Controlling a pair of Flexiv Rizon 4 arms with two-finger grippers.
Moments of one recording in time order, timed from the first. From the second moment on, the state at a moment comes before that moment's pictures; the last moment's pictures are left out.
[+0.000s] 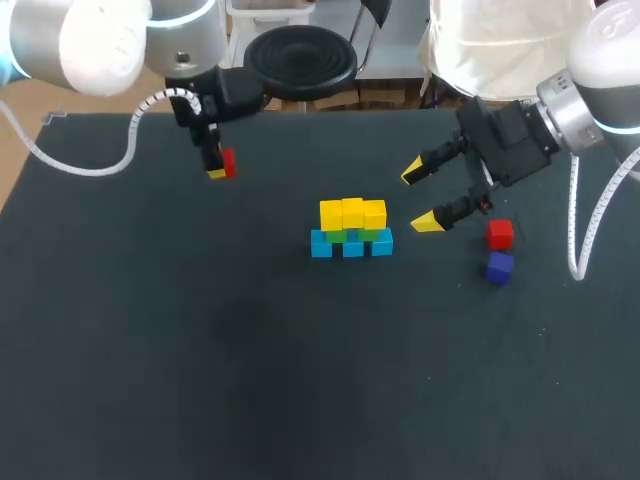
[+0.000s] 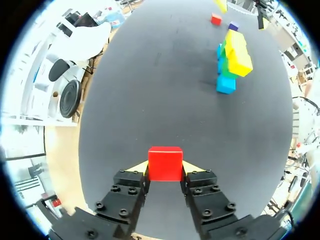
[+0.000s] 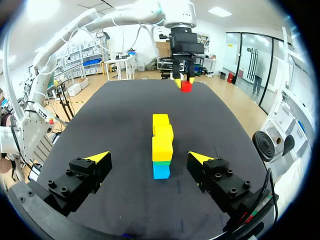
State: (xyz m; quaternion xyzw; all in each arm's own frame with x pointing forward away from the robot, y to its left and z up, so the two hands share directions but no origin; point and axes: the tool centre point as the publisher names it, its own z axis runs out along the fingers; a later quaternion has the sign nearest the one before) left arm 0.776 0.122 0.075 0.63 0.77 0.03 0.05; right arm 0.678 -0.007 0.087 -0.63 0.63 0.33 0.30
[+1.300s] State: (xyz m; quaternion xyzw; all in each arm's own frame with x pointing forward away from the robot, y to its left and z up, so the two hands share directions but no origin) left arm 0.718 0.086 0.102 0.60 0.80 0.01 0.04; right arm 0.678 -0.007 0.087 -0.63 0.63 0.33 0.30
